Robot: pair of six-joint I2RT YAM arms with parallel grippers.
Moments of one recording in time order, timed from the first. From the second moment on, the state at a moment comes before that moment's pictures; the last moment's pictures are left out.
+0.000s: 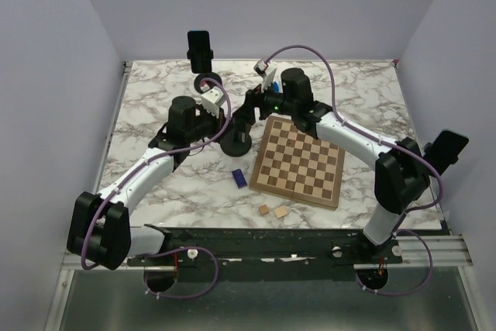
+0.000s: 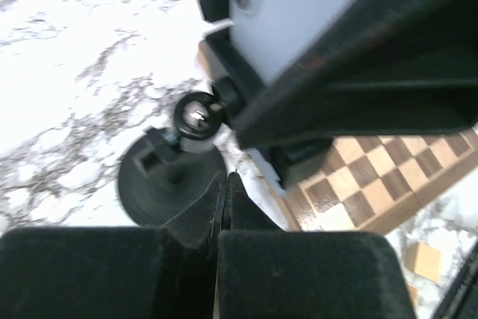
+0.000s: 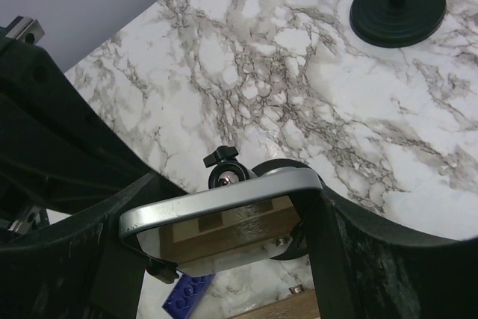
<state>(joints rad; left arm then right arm) -0.38 1.28 0.83 0.07 0.49 -0.06 0.62 1.74 1.35 0.10 -0.46 0.13</state>
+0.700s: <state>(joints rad) -0.45 1.18 0.83 0.05 0.41 -0.05 0.66 1.82 1.52 -0.06 -0.22 0.34</state>
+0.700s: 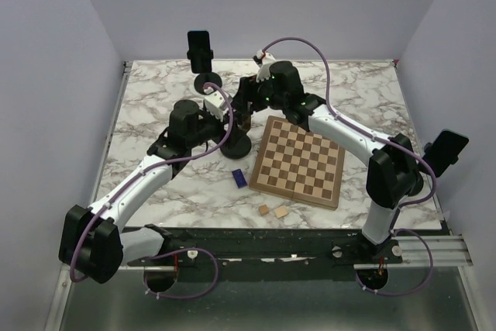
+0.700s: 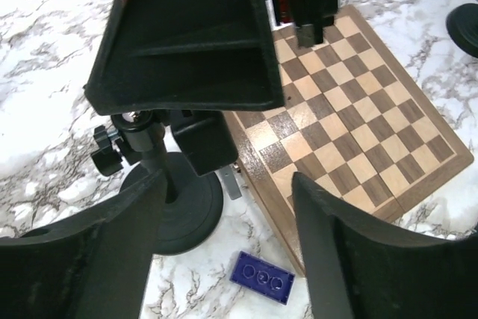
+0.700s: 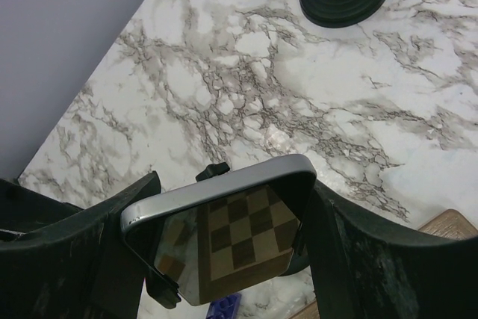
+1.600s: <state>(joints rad) -0.45 1.28 0.91 0.02 0.28 -0.14 0.75 1.82 1.52 -0.07 0.02 0.38</state>
